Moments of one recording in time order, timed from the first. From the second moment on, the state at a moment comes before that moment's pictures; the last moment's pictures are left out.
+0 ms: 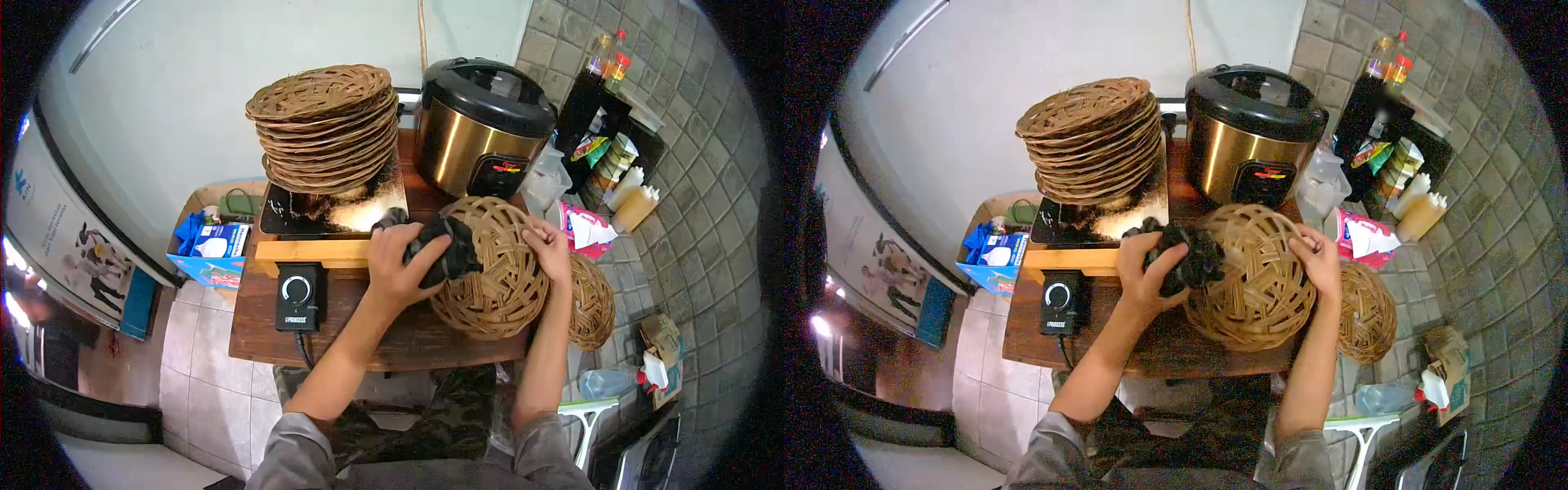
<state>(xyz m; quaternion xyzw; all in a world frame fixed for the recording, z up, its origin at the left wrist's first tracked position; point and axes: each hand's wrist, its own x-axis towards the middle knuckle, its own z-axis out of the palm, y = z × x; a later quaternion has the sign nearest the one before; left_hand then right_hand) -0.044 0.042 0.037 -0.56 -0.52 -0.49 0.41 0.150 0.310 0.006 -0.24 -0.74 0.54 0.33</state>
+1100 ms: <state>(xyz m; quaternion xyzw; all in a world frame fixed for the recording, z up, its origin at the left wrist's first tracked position) -0.041 0.041 0.024 -0.53 -0.57 -0.57 0.26 0.159 0.314 0.010 -0.25 -0.62 0.16 0.73</state>
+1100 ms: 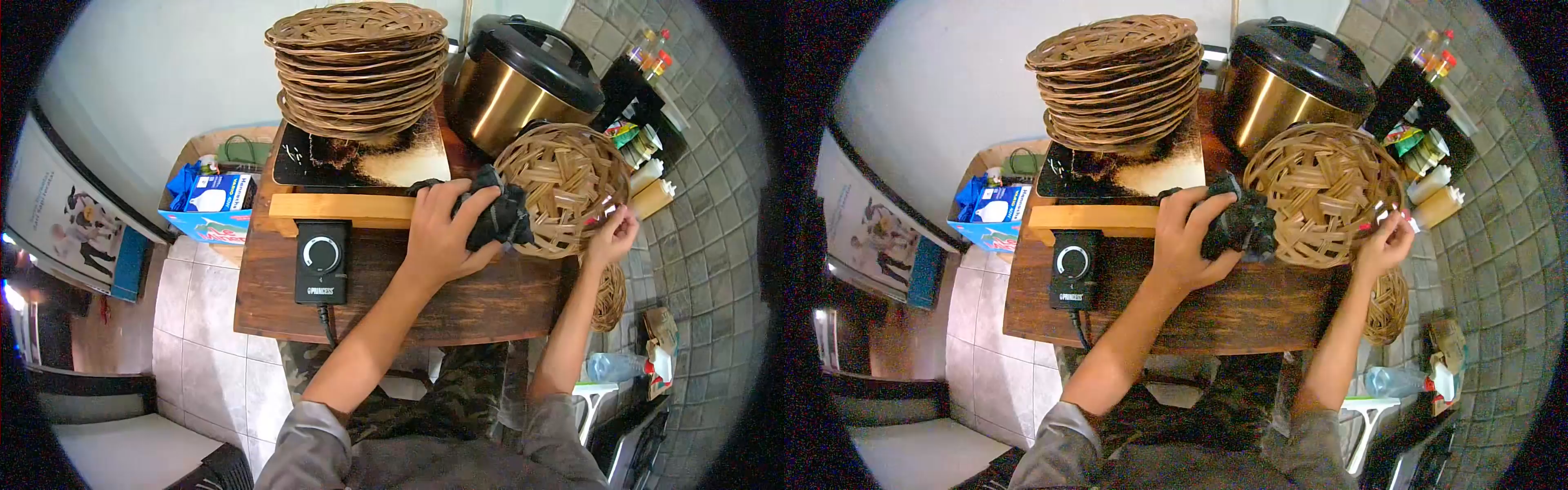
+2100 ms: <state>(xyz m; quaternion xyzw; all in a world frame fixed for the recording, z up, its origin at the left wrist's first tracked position) -0.037 0.040 0.019 -0.50 -0.57 -0.63 0.18 0.267 0.235 -0.044 -0.29 -0.75 0.18 0.56</state>
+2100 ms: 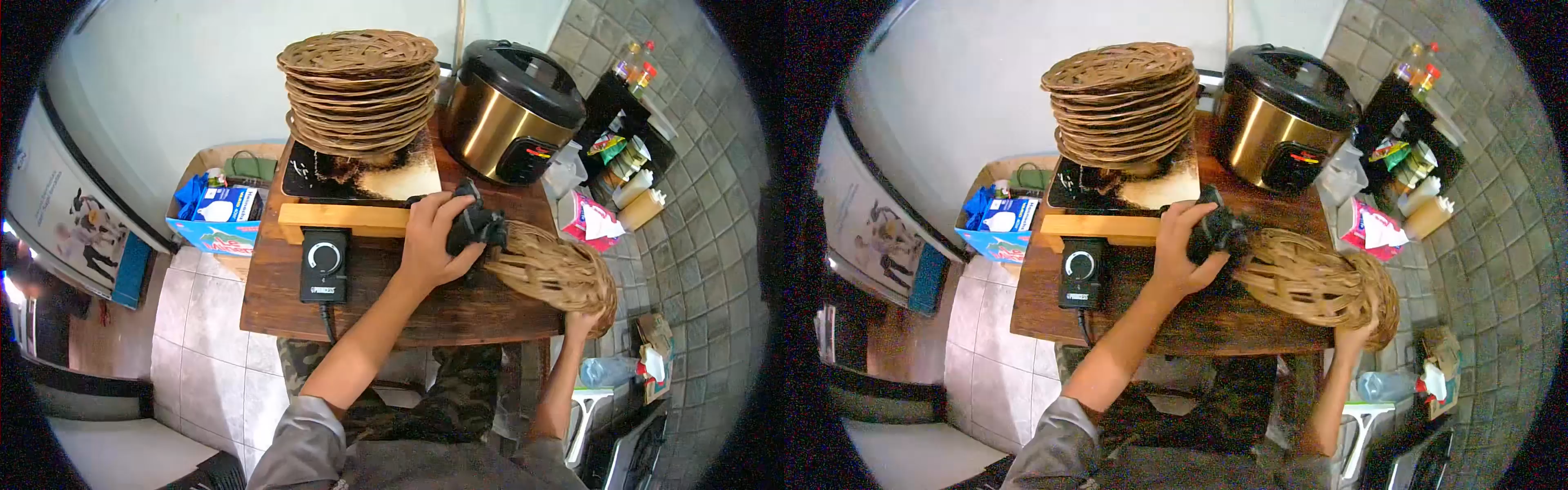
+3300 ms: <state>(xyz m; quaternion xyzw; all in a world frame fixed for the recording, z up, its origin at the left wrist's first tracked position) -0.028 0.044 0.022 -0.60 -0.54 -0.56 0.18 0.176 0.162 0.016 -0.19 -0.90 0.15 0.36</state>
